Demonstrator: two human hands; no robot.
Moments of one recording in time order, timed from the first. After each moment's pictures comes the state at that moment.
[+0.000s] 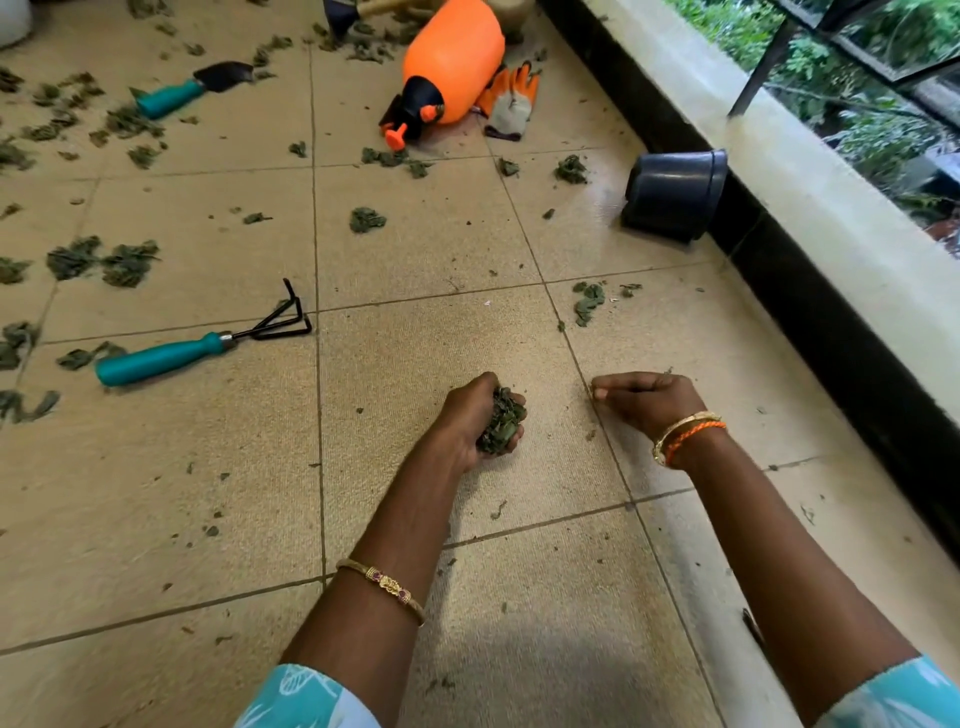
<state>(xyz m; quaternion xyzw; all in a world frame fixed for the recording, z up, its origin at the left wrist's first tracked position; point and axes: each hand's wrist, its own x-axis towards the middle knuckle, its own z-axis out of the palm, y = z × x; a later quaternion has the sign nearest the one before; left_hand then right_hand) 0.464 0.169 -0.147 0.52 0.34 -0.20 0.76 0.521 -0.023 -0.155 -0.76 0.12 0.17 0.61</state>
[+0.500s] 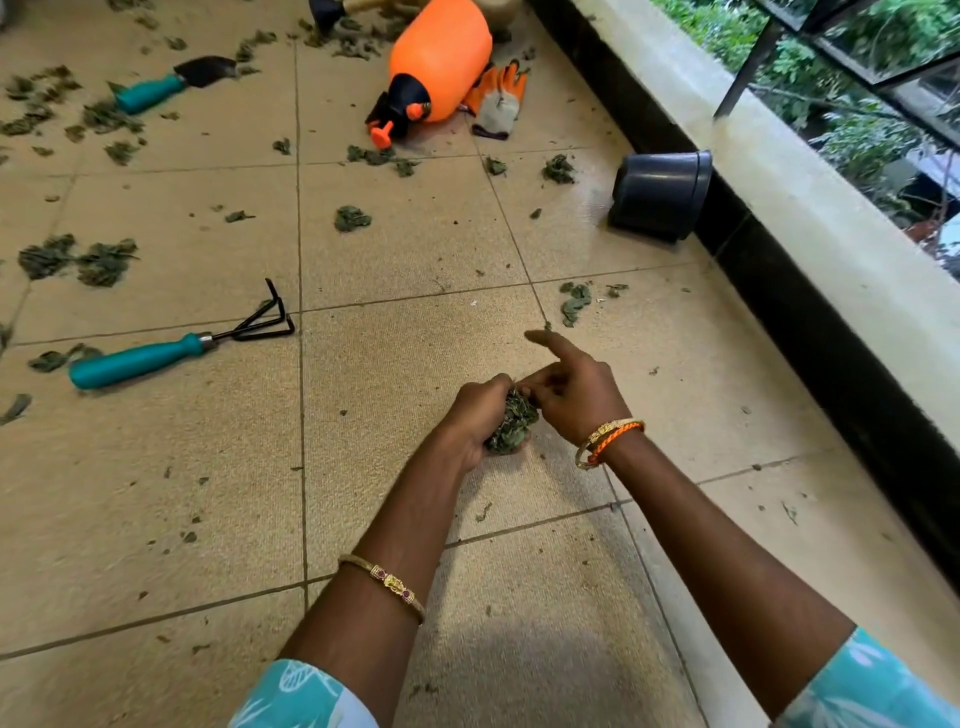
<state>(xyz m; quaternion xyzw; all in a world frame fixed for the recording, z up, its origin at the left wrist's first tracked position) 0.473 0.150 -0.147 0.58 0.30 -0.20 0.73 0.502 0.035 -0.136 -0.89 -0.11 0.10 0.43</state>
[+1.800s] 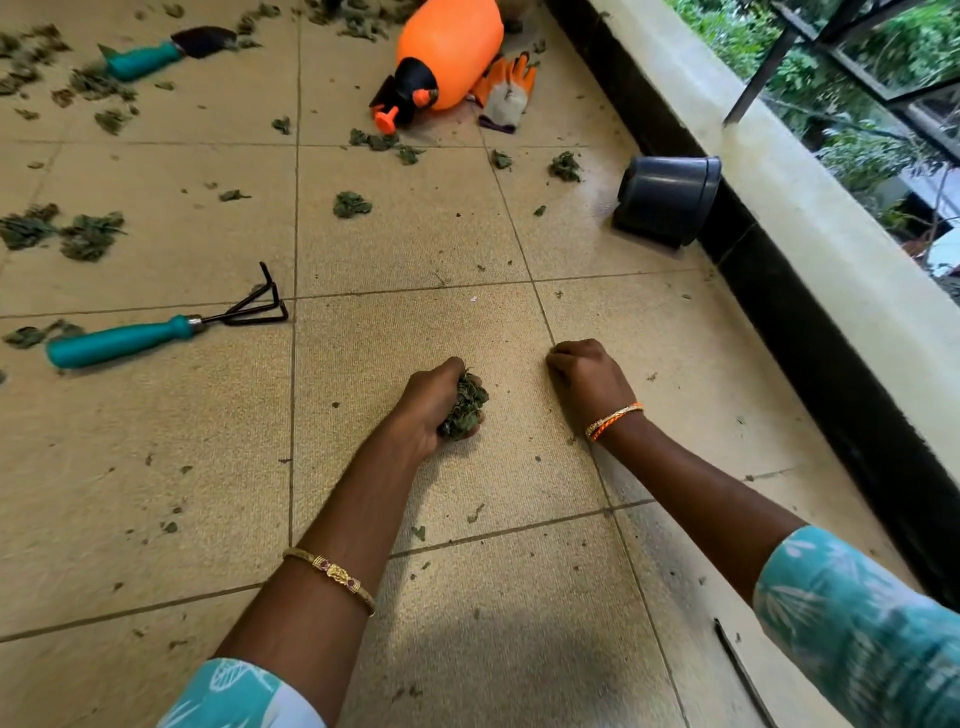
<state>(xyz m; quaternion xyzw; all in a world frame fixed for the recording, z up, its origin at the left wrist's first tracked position) 0.476 0.187 -0.156 0.54 0.35 -0.16 0.75 0.565 0.001 -0.205 -0.94 -0.31 -0.06 0.11</state>
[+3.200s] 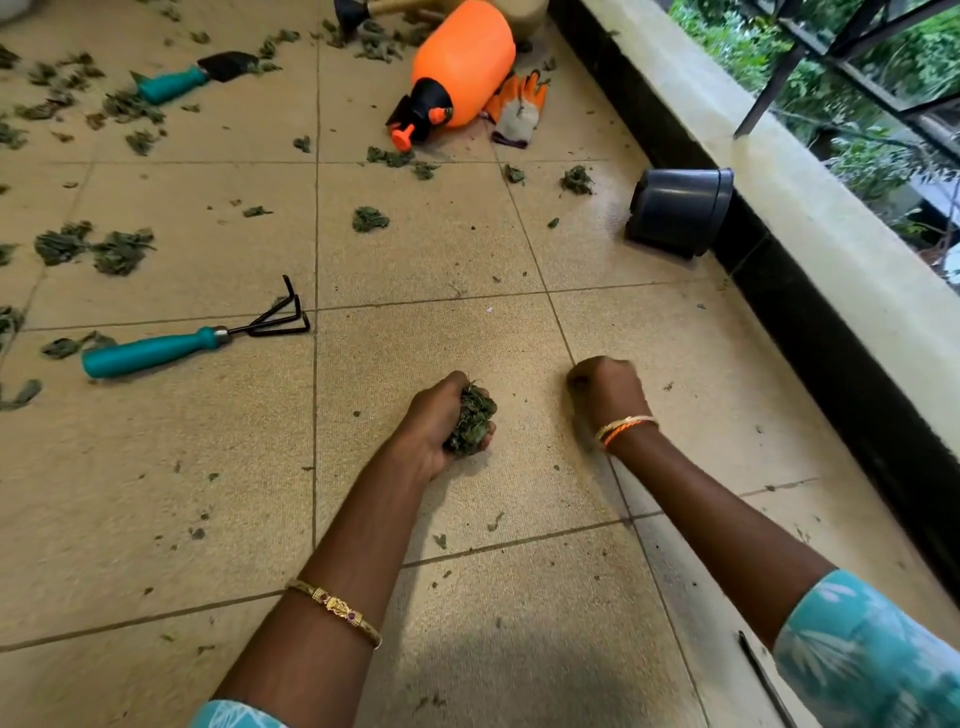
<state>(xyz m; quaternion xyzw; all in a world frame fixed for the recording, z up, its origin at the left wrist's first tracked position) 0.462 0.194 -0.148 0.47 0.35 -0.15 0.79 0.553 0.013 -0.190 -0.97 -0.15 0.00 0.17</state>
